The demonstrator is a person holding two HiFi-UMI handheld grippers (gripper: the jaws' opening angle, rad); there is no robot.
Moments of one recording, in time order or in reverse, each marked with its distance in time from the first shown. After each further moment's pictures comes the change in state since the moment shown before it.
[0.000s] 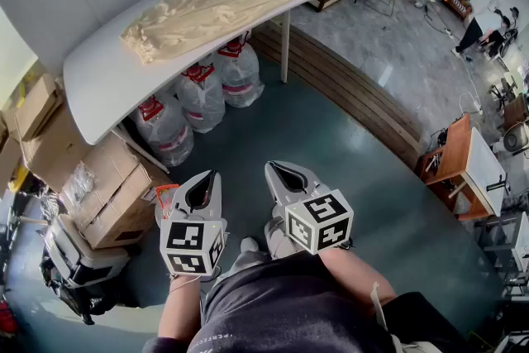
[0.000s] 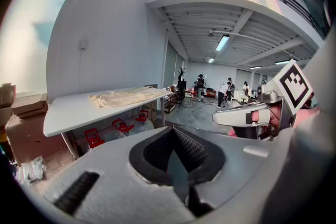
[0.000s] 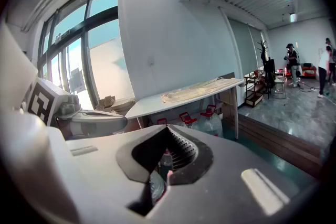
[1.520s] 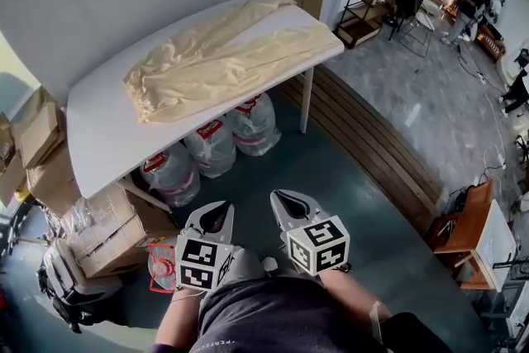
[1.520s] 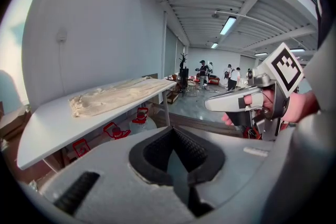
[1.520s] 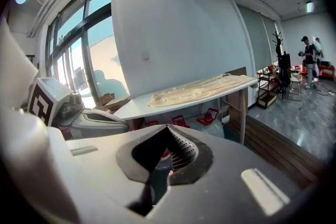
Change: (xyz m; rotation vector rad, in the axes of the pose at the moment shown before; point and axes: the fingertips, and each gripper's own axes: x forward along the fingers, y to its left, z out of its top) left arm 0.198 0.021 0.049 0.062 0.147 0.033; right arm 0.127 -0.160 0.071 -0.028 0.070 0.119
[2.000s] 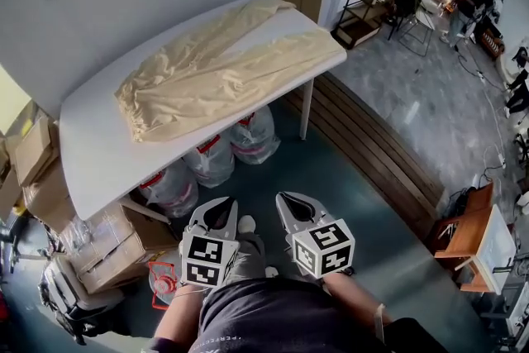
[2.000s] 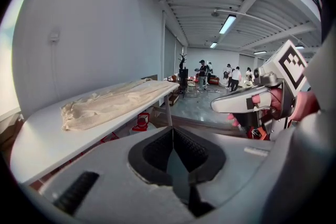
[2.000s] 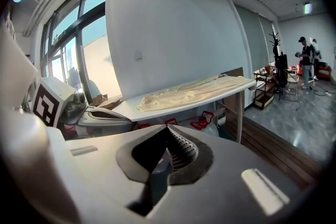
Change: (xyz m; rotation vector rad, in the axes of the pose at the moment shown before) left arm 0.063 0.036 0.035 0.022 -0.011 -0.003; right arm 0.041 -0.044 0.028 0.004 0.003 -0.030
